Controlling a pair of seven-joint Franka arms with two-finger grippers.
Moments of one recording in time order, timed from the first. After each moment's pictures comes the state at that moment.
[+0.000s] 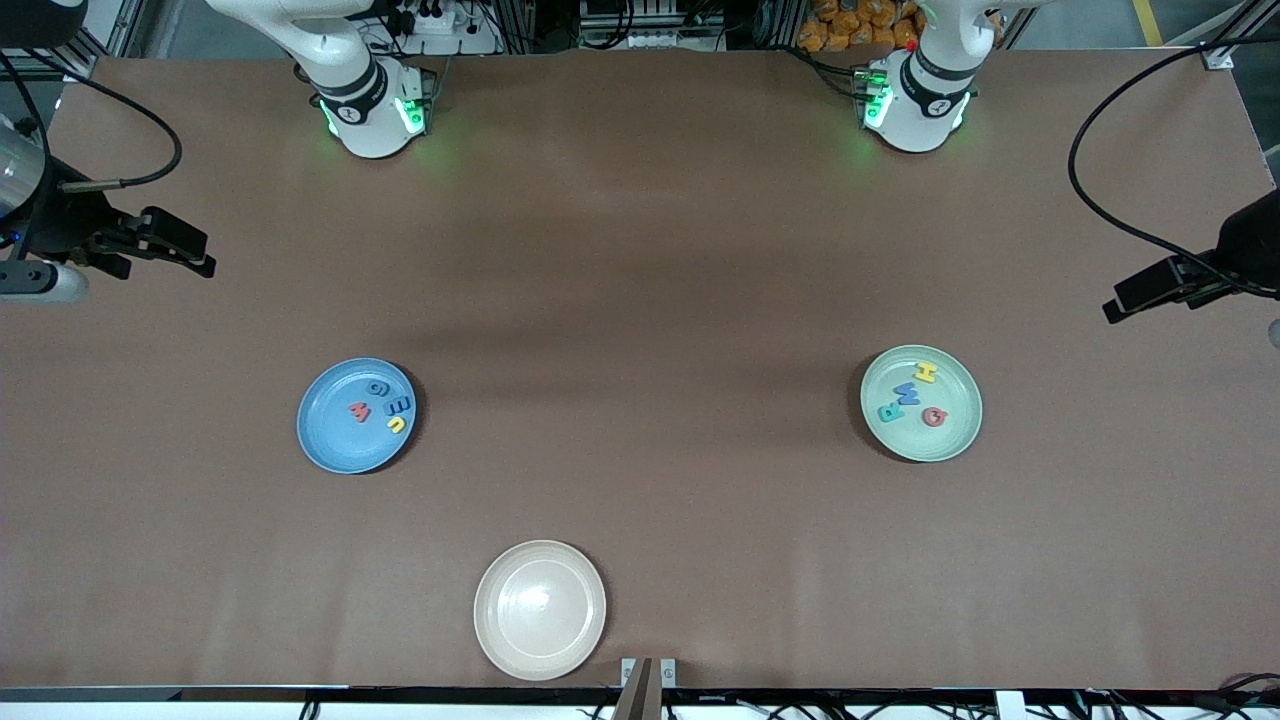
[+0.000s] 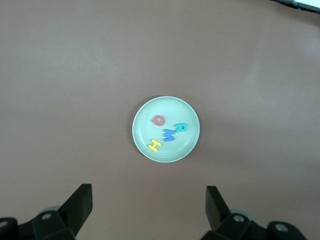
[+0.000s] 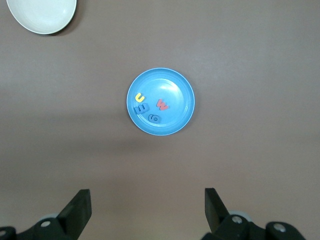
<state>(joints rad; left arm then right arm) 0.03 0.11 -0.03 -1.45 -0.09 1.59 -0.20 0.04 0.03 0.00 -1.53 0.05 1.52 0.06</state>
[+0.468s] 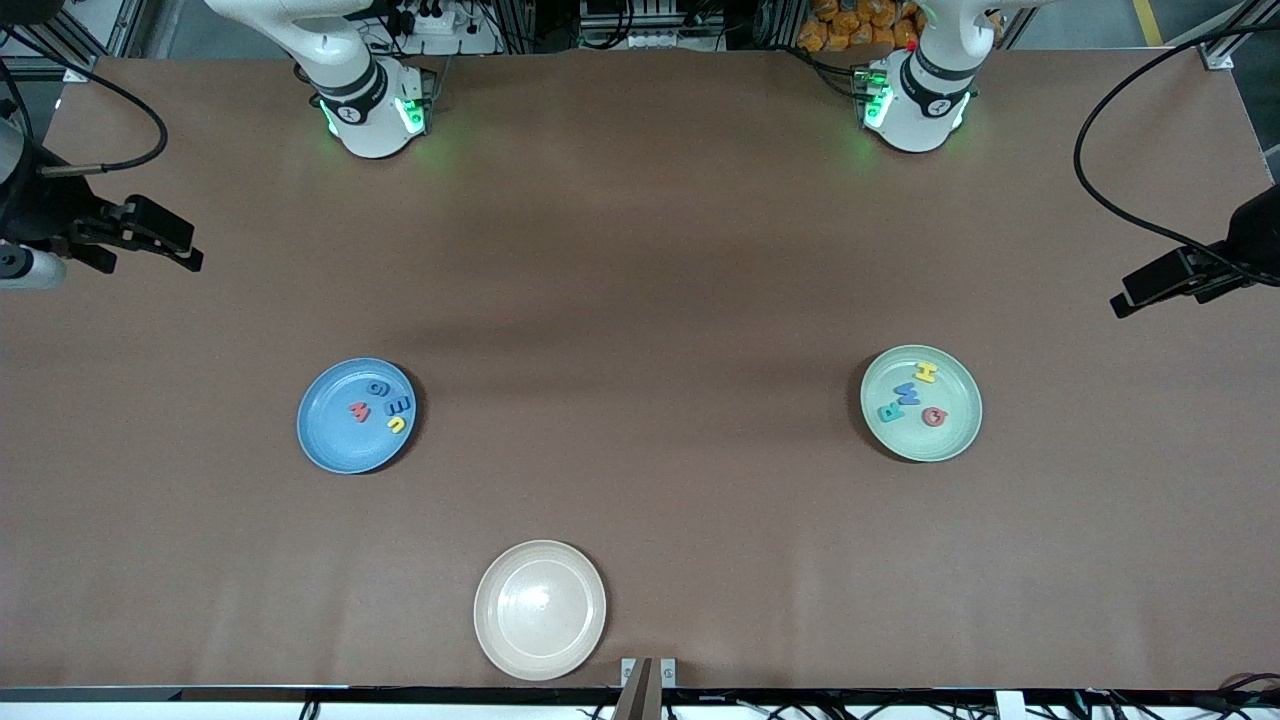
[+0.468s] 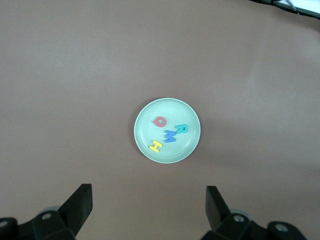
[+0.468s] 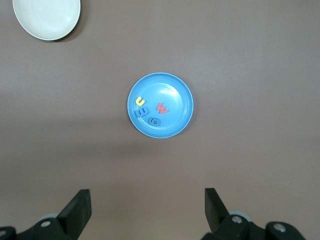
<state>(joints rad) 0.04 0.11 -0.02 -1.45 -0.09 1.59 -0.20 0.07 0.01 -0.03 -1.52 0.05 1.51 0.06</state>
